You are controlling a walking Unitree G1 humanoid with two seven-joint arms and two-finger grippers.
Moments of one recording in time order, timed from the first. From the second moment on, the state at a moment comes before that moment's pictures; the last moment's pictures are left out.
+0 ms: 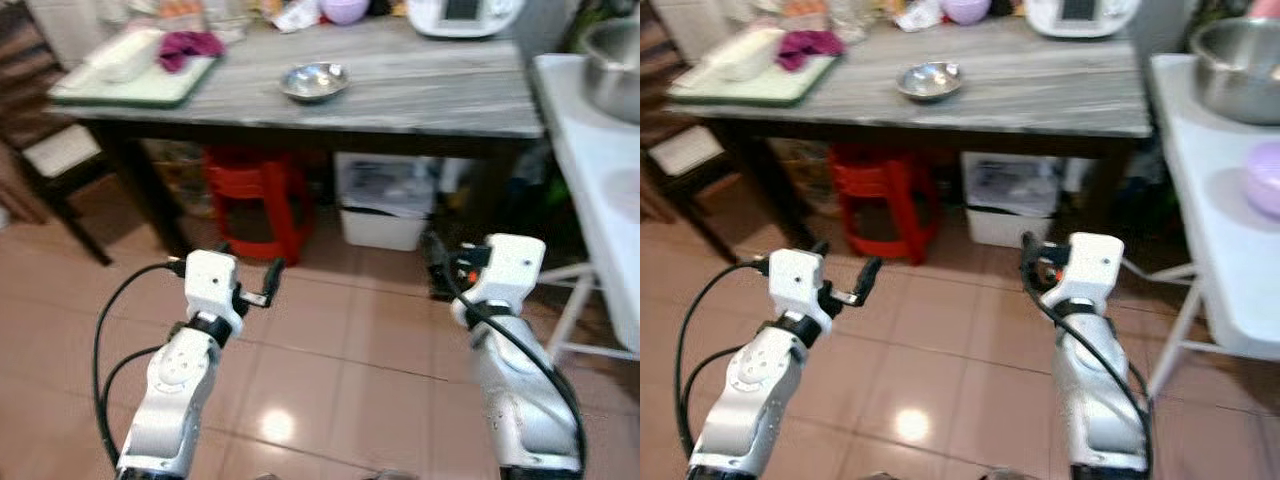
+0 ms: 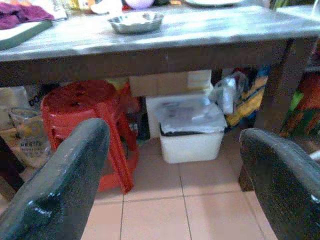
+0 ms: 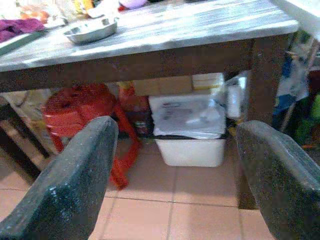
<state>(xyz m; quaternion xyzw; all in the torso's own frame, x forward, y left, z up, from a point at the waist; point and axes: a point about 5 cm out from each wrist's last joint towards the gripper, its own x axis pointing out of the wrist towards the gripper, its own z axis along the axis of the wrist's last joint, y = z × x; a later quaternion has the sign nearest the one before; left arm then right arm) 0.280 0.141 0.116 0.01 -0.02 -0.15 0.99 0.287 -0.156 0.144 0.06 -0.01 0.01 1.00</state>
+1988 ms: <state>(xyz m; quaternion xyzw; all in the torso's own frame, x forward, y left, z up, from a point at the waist) 0.280 0.137 0.116 -0.01 -0.03 -0.16 0.99 0.288 -0.154 0.150 0.07 -0.03 0.00 1.00</state>
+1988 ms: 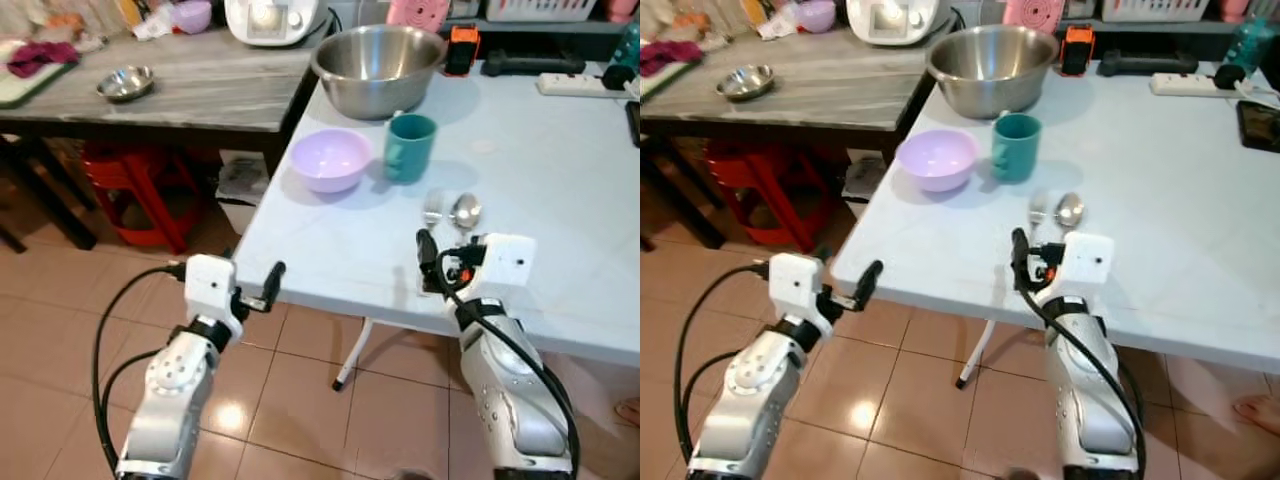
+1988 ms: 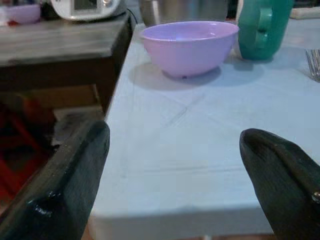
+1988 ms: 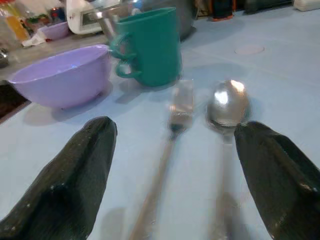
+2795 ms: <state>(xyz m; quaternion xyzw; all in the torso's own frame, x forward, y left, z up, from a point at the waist) 0.283 0.122 0.123 -0.02 -0.04 -0.21 0.98 0.295 -0.149 0.163 0.06 -0.05 0.01 1.00</state>
